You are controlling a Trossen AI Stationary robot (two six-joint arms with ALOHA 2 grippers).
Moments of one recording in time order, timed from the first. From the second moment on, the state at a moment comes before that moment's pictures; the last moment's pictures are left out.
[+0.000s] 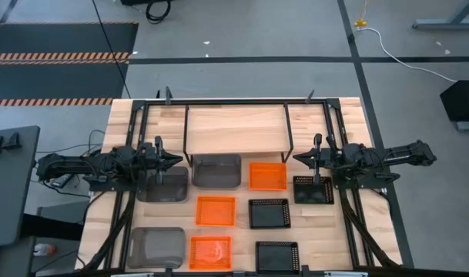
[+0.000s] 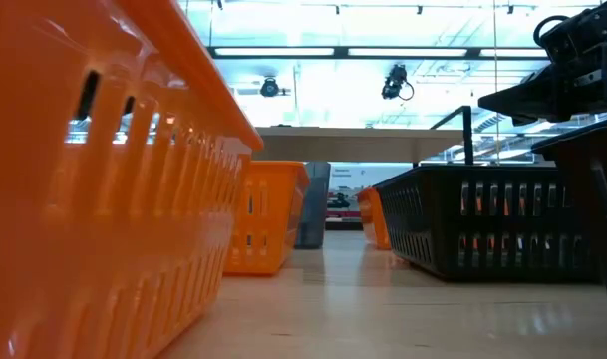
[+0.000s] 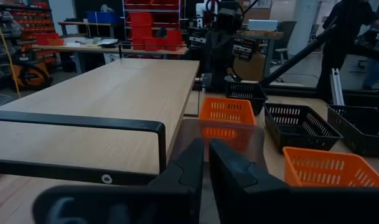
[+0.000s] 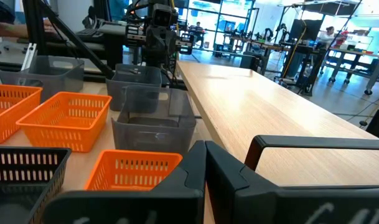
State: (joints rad) left arm 0.02 0.12 0.01 0.09 -0.14 -0.04; right arm 0.11 0.10 0.02 0.03 0.26 -0.13
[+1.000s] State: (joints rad) left arm 0.02 0.12 0.01 0.09 -0.14 -0.04; right arm 0.11 0.10 0.02 0.03 0.26 -0.13
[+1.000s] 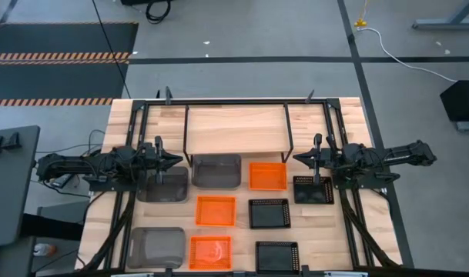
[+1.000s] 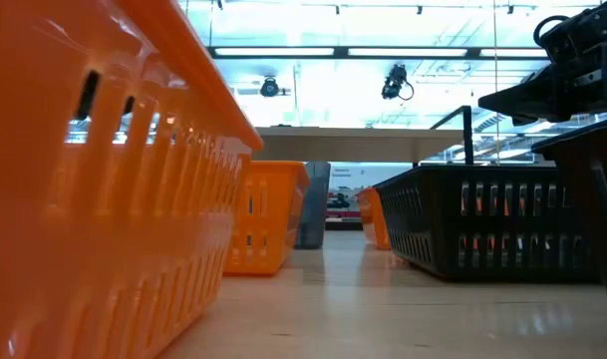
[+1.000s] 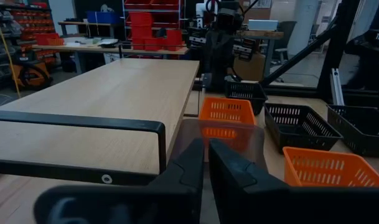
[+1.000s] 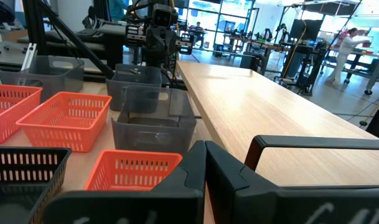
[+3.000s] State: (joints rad) left arm 0.02 0.12 0.01 0.09 -0.14 -0.04; right arm 0.11 0.10 0.02 0.03 0.26 -0.13
